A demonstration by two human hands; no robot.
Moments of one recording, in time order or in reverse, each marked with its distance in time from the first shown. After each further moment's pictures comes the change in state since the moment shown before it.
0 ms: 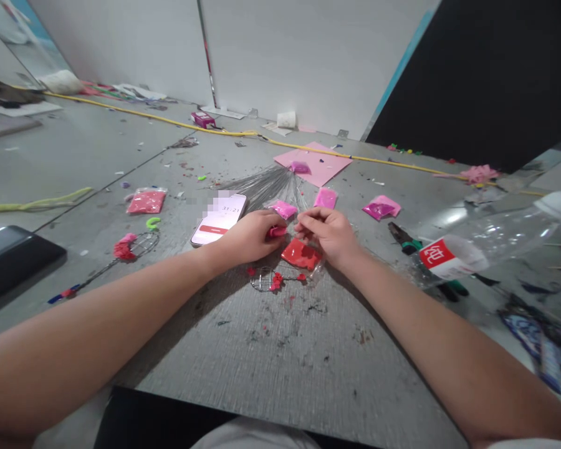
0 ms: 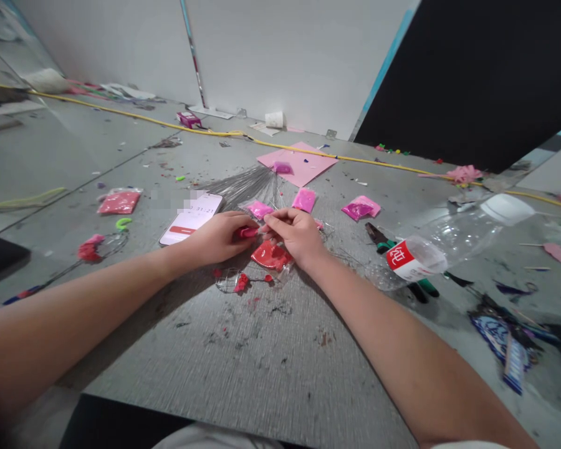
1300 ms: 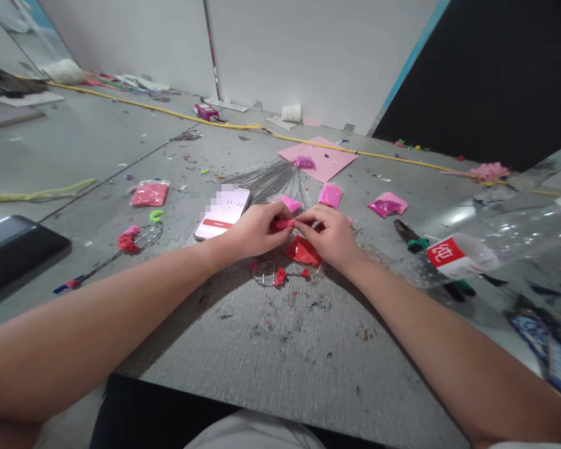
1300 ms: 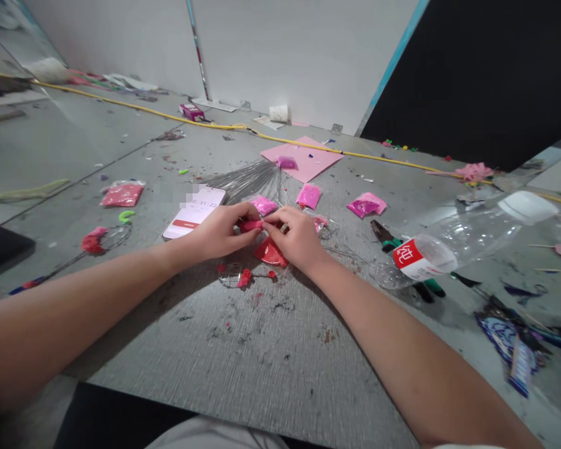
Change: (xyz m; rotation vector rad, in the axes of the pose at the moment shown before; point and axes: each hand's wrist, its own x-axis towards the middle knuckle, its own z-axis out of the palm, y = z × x) left_hand -0.004 0.014 -0.005 -0.196 0.081 -0.100; right_hand -0.004 0.006 -0.005 -0.730 -0.073 -0.566
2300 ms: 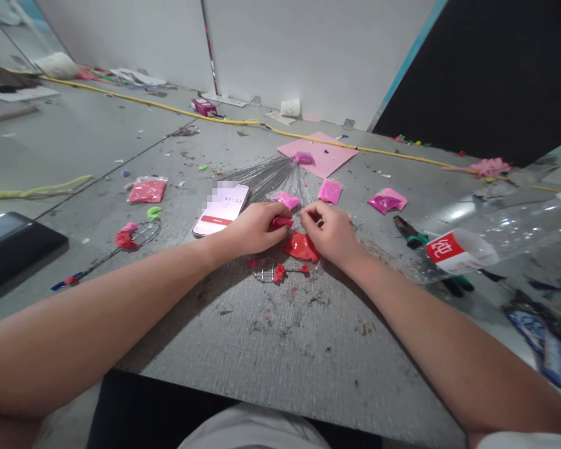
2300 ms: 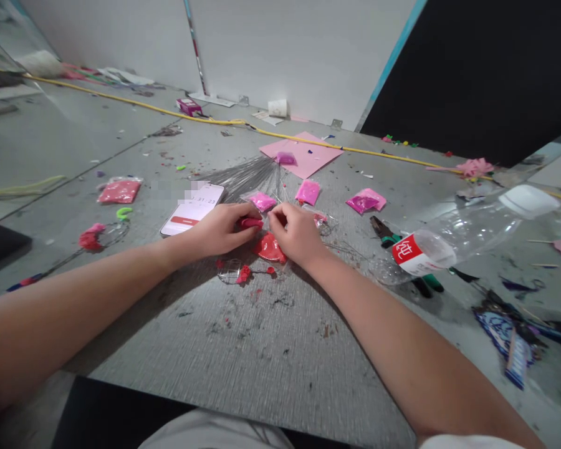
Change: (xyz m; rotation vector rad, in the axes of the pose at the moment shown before) left_hand 0.003 -0.005 0.002 0.079 -0.066 0.048; right_hand -0.001 0.002 -0.001 -0.117 0.033 0.073
